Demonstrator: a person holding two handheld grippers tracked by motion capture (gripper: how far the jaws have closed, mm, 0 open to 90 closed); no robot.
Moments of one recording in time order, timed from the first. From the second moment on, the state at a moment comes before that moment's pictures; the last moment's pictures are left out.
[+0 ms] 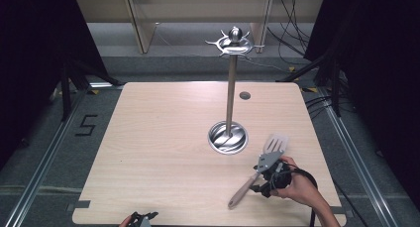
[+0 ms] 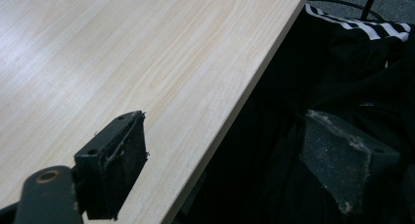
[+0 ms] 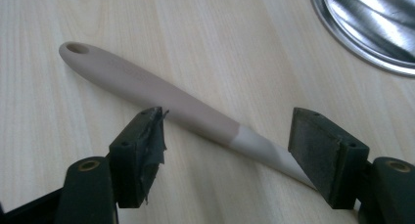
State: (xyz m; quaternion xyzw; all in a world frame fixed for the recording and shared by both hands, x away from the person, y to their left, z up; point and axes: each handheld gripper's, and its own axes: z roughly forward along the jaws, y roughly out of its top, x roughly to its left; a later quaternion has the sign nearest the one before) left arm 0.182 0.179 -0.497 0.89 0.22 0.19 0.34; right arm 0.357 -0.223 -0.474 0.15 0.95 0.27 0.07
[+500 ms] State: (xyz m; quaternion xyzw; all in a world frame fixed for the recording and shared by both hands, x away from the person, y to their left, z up) left arm 0.183 0.182 -0.495 0.89 0.22 0.21 0.34; right arm 0.381 -0.203 -0.481 0.07 0.98 0.21 0.02
